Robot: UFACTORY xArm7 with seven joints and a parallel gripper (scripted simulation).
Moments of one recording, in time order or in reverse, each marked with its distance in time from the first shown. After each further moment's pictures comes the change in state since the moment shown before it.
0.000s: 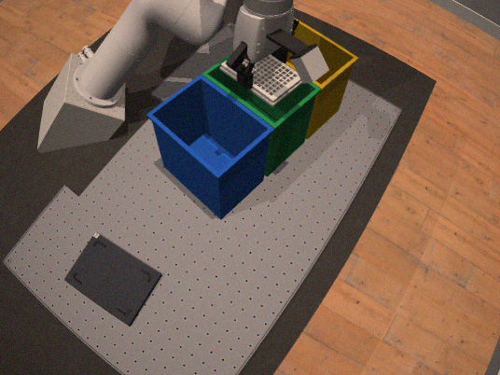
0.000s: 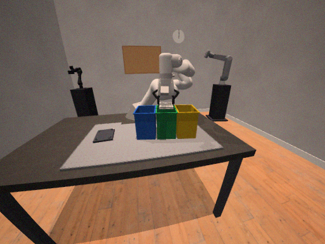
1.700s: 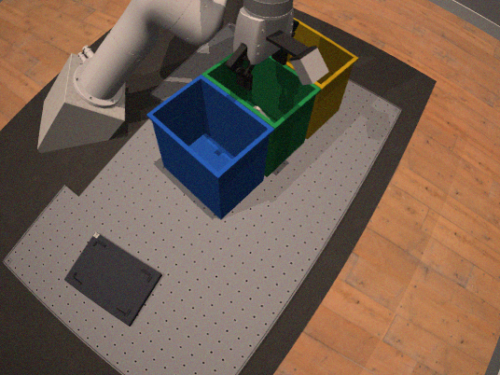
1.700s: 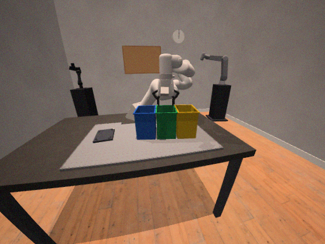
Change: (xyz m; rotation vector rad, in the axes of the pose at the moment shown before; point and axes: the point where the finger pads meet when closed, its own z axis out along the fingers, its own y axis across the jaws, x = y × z) arm 0.000 0.000 0.004 0.000 0.000 0.000
